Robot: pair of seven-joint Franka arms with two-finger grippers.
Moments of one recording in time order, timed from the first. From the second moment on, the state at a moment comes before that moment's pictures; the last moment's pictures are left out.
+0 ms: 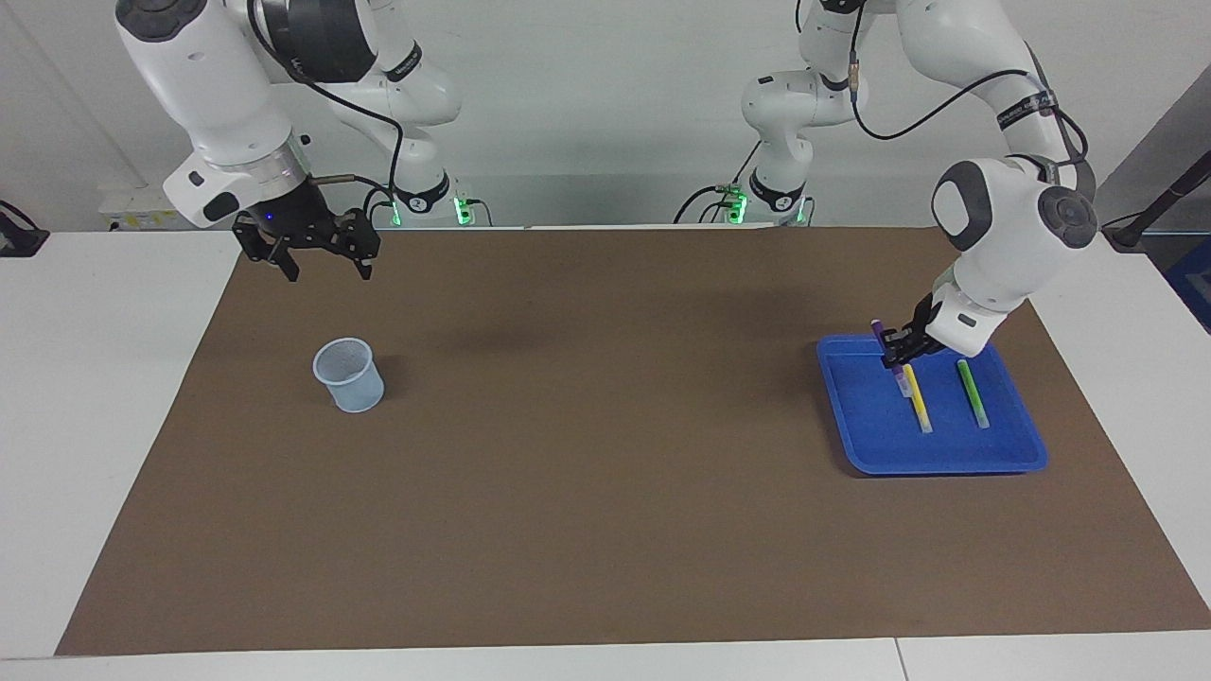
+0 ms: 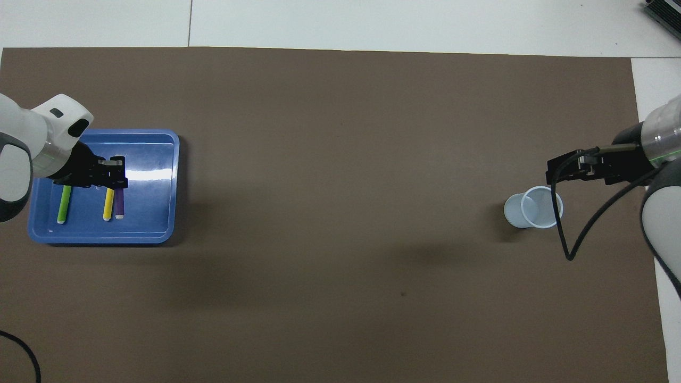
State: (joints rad) left arm 0.05 0.15 -0.04 -1.84 -0.09 1.88 -0.09; right arm 0.02 0.01 0.03 -1.62 0.02 1.59 0.07
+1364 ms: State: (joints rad) left arm 0.03 -0.06 -0.14 -1.80 -0.35 1.79 -1.20; right arm 0.11 -0.02 0.18 -1.73 0.24 1.91 0.19
